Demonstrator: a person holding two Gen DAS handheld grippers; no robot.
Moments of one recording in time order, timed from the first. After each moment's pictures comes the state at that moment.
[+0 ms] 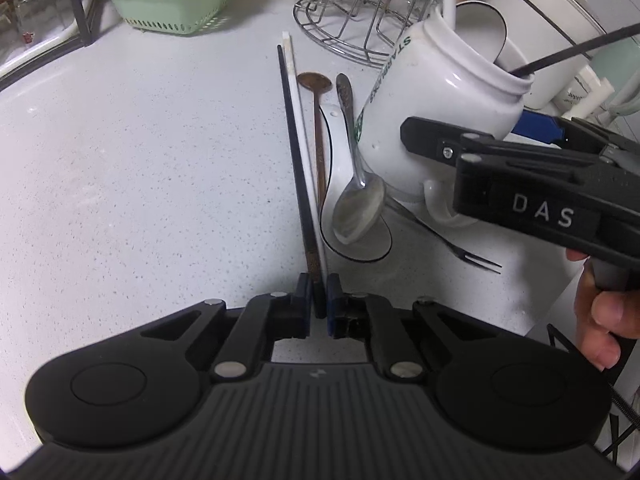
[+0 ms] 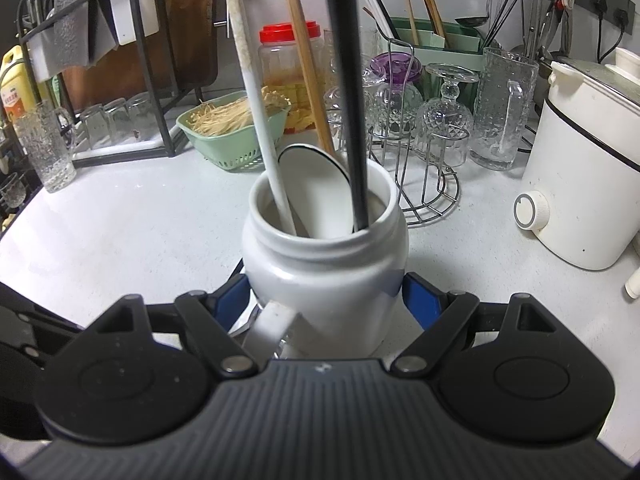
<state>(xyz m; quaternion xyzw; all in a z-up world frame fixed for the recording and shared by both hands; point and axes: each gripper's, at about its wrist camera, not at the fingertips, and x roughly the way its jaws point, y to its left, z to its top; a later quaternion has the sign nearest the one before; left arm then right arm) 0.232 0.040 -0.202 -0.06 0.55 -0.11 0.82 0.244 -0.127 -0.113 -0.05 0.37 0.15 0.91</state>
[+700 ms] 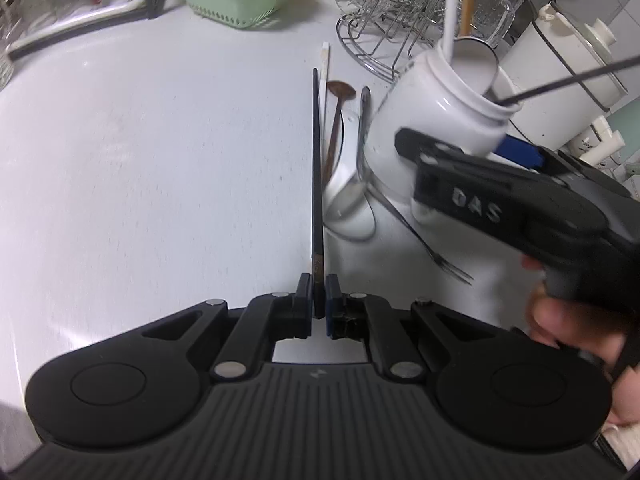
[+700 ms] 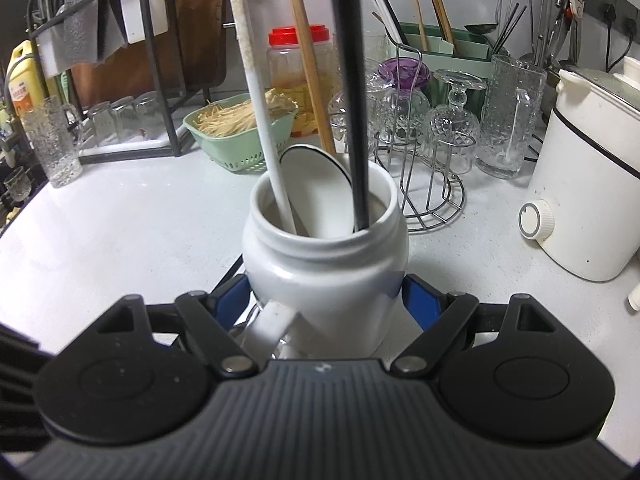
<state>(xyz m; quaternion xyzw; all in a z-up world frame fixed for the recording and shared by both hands) 0.193 0.032 -0.172 -0.13 0.55 -0.02 0.82 0.244 -0.130 -0.114 -0.06 0.36 0.17 0.91</state>
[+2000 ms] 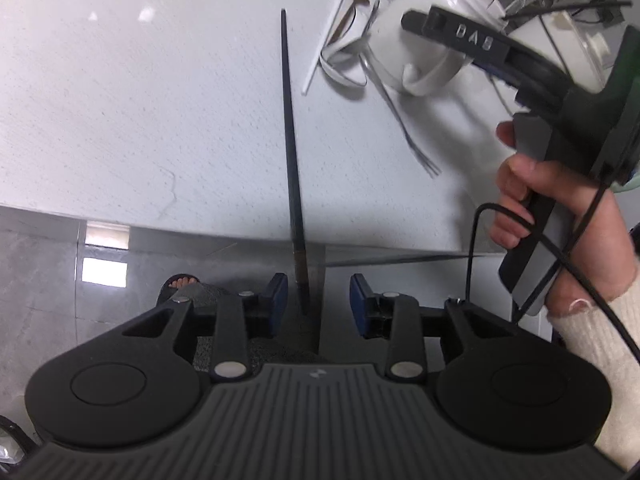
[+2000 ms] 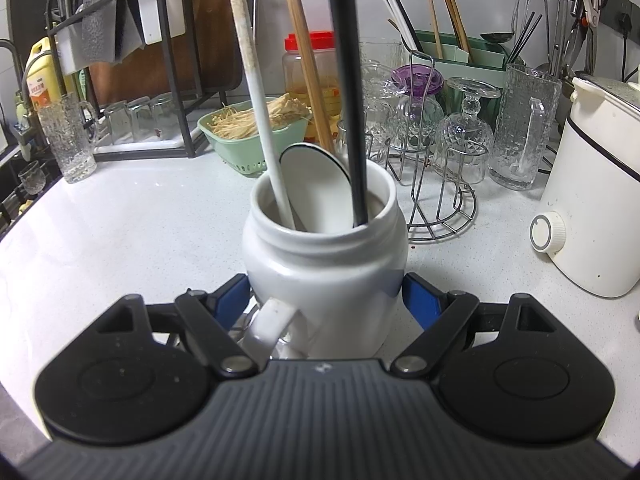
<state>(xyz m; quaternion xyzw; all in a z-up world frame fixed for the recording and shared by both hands) 0.107 0.024 -0.206 -0.27 0.59 -0.03 0.76 0.247 -0.134 -0.117 -0.07 0.35 0.20 0.91</state>
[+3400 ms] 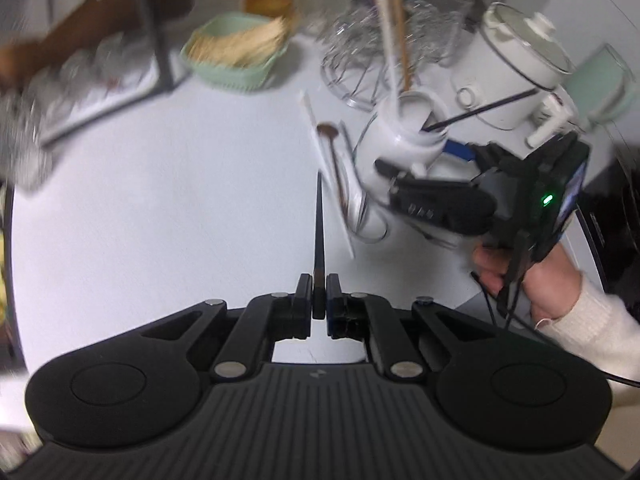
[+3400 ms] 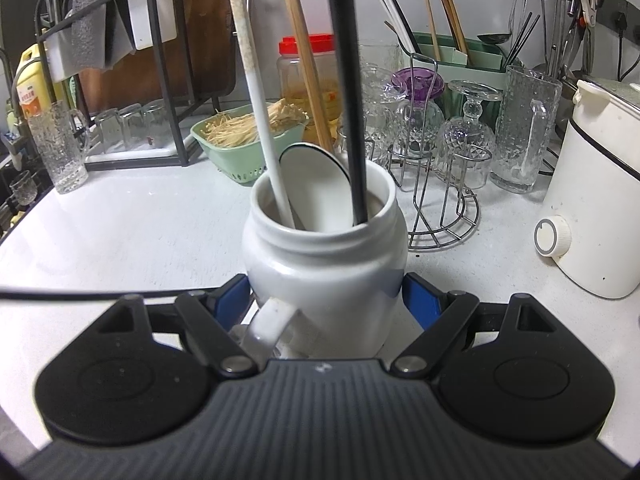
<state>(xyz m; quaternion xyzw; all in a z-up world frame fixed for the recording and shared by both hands) 0.190 0.069 -0.044 -0.02 0.56 -0.09 0.82 0.254 -0.123 -0.119 -0.06 0.35 0.18 0.92</state>
